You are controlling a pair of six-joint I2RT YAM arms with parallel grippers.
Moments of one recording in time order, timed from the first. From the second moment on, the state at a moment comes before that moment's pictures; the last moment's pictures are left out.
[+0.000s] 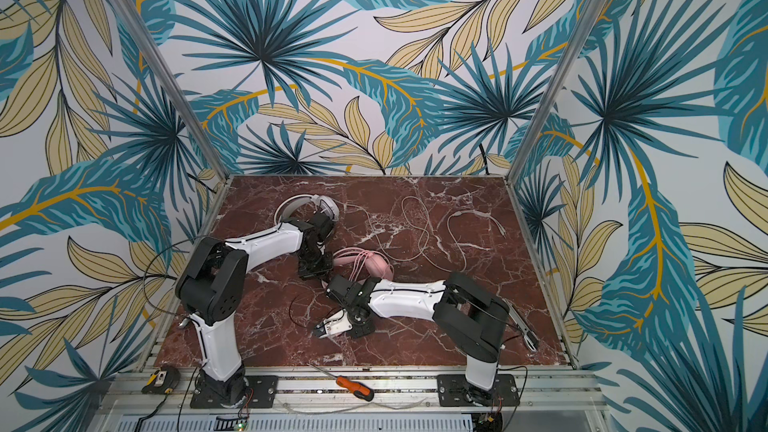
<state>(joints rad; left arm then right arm) -0.46 1.93 1.30 -0.89 0.18 -0.66 1.06 1.79 1.06 -0.54 -0.07 -0.81</state>
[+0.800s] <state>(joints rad) -0.46 1.91 1.29 -0.88 0.18 -0.70 1.01 1.57 0.97 -0.37 -0.07 -0.28</state>
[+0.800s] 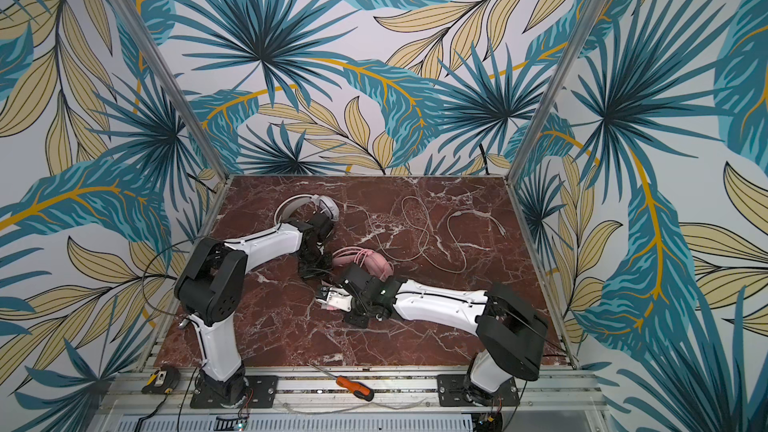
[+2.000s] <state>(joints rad) -0.45 1.86 1.28 -0.88 0.12 -0.76 0.90 1.79 1.32 -0.67 -0.08 0.50</state>
